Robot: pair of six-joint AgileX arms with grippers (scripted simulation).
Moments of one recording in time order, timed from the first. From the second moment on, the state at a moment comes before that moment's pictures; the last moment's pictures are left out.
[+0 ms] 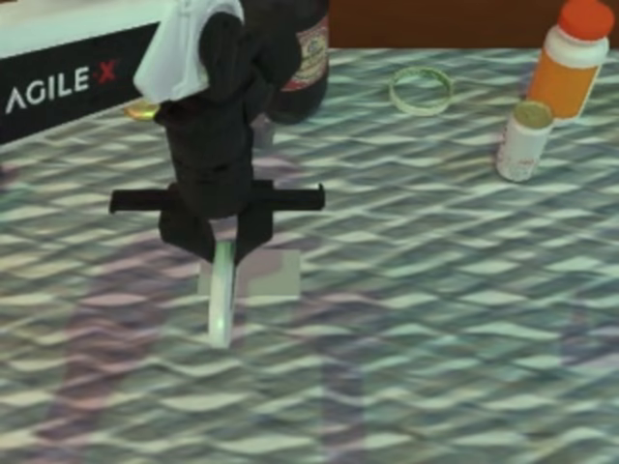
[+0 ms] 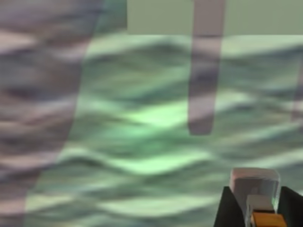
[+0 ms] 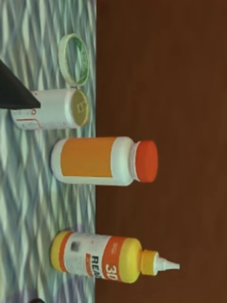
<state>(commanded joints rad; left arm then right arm) -0.56 1.98 1.57 -1.16 0.00 -0.53 0.00 0.00 0.00 0.00 0.00 0.00</state>
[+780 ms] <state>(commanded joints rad) -0.59 2.16 1.86 -1.27 -0.01 0.15 0.00 0.00 0.00 0.00 0.00 0.00</state>
